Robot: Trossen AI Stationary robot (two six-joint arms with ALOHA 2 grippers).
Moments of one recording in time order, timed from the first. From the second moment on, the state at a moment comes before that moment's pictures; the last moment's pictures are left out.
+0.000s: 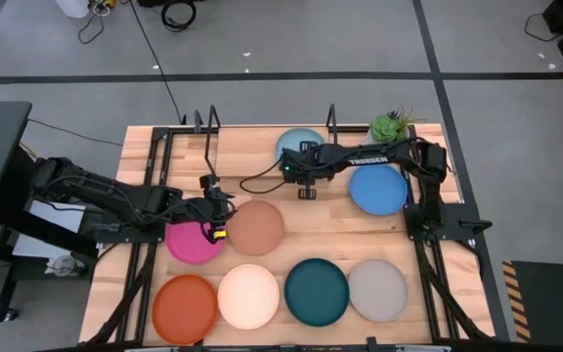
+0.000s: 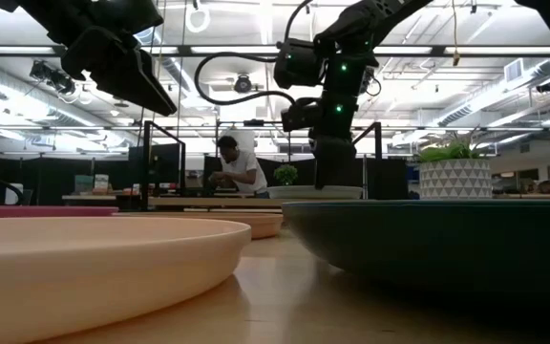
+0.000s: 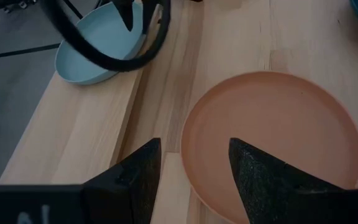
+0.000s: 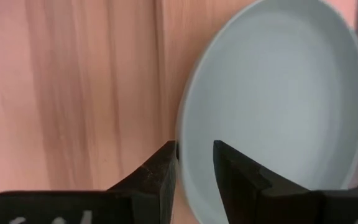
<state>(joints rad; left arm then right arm) -0.21 1.05 0.66 -0.34 -0.53 -0.02 -0.23 1.92 1.42 -0.73 0.38 -0.26</state>
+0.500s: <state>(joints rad) -0.21 1.05 0.66 -0.37 -0.45 -0.01 -0.07 1.89 1.47 -0.78 0.33 -0.32</state>
